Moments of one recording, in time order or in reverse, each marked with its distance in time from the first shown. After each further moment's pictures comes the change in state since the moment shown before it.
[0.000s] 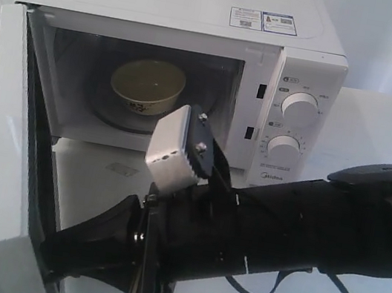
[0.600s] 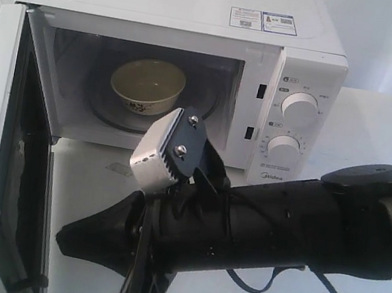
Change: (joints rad) left arm 0.000 0.000 0.000 0.000 0.000 0.000; right arm 0.022 0.002 -0.005 0.000 -0.160 0.002
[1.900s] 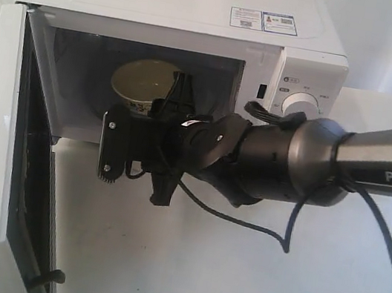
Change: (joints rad) left arm 0.000 0.000 0.000 0.000 0.000 0.000; right arm 0.069 0.395 -0.387 -0.701 -1.044 -0.214
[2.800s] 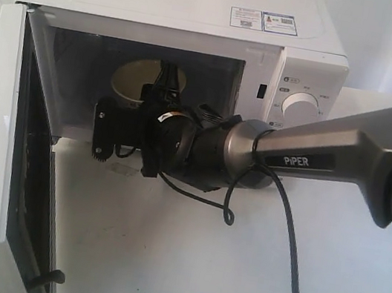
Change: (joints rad) left arm 0.000 0.000 0.000 0.000 0.000 0.000; right arm -0.019 0.235 -0.197 -0.244 -0.192 0.195
